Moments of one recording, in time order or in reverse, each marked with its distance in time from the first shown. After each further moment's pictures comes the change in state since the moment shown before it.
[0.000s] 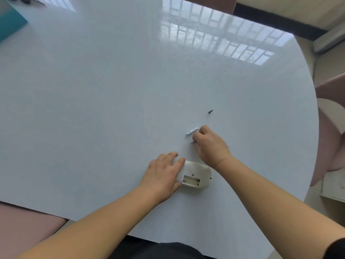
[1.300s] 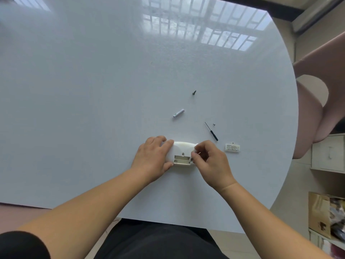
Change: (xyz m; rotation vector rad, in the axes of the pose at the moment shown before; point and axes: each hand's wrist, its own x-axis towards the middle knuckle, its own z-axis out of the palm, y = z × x) left_hand -0.002 0.002 -0.003 0.039 0.001 -0.006; right_hand -0.125 -0.037 -0.001 0.787 0.219 0.406
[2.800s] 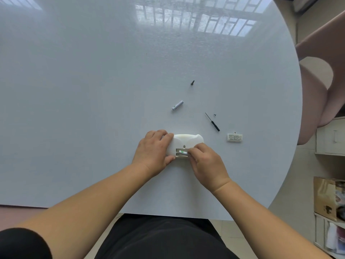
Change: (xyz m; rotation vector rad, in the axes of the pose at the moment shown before) left_hand 0.003 0.000 -0.001 -0.015 0.005 0.002; right_hand -0.013 0.007 0.021 -0.544 -0.034 -0.274
